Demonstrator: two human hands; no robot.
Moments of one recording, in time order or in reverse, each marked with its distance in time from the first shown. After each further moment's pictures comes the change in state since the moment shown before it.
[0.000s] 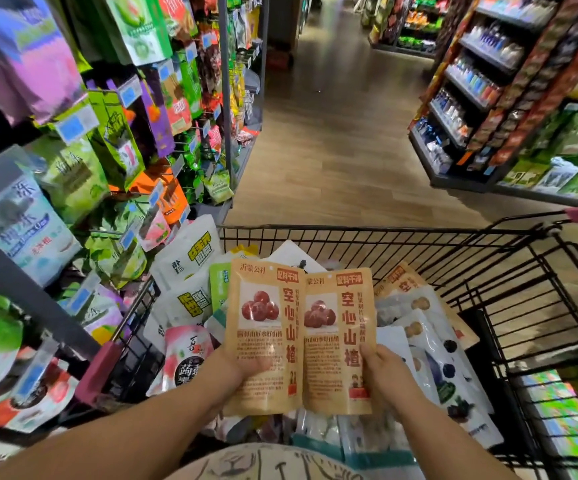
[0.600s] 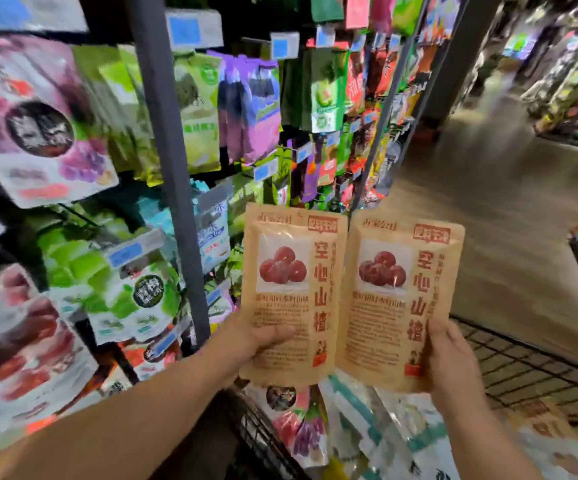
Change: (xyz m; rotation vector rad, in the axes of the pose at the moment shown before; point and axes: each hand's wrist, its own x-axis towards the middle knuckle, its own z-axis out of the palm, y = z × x) left_hand -0.102 0.086 -0.077 -0.116 0.361 0.452; right_hand -0.011 -0.176 0.030 0.334 -0.017 -0.493
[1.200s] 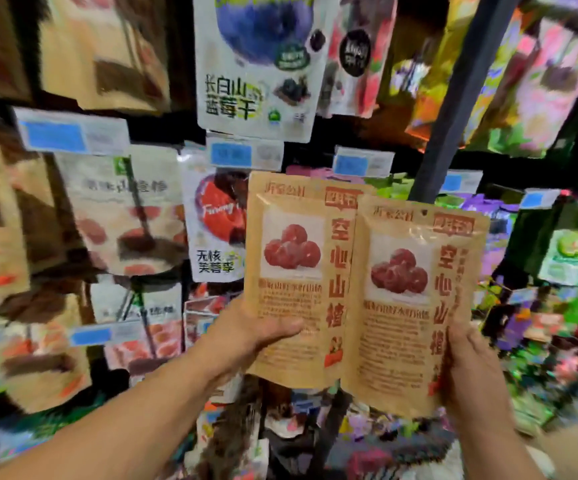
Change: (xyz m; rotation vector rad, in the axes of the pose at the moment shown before) left_hand -0.166 0.090 -0.124 -0.126 0.607 0.440; right_hand -0.042 -0.146 0.208 0.204 -0.707 -0.351
